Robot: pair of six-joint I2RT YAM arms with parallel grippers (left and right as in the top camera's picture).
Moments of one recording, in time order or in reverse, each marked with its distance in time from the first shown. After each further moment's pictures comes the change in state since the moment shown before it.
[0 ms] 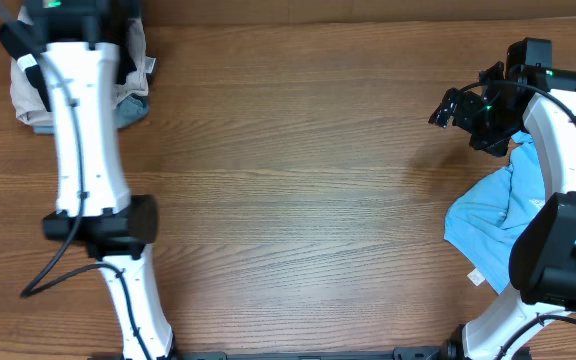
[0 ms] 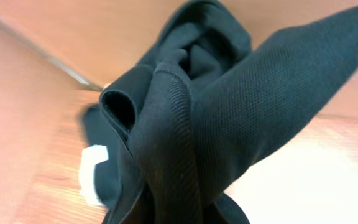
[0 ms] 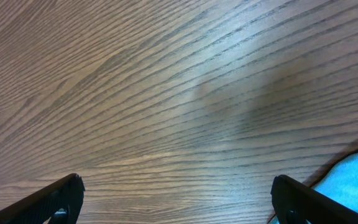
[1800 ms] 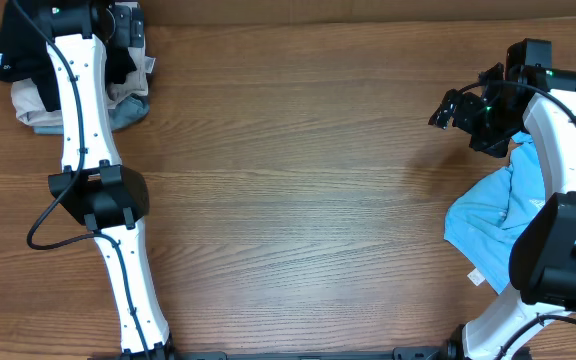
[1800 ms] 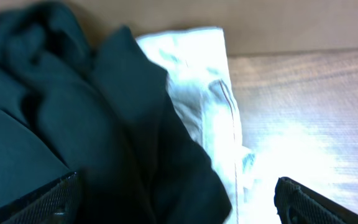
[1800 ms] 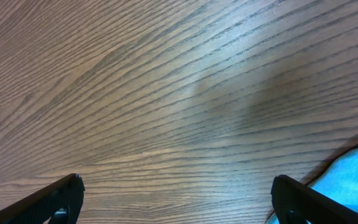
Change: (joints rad) left arm 0.140 0.331 0.011 0.119 0.217 0.182; right arm 0.000 0.000 0.000 -0.013 0.001 0.001
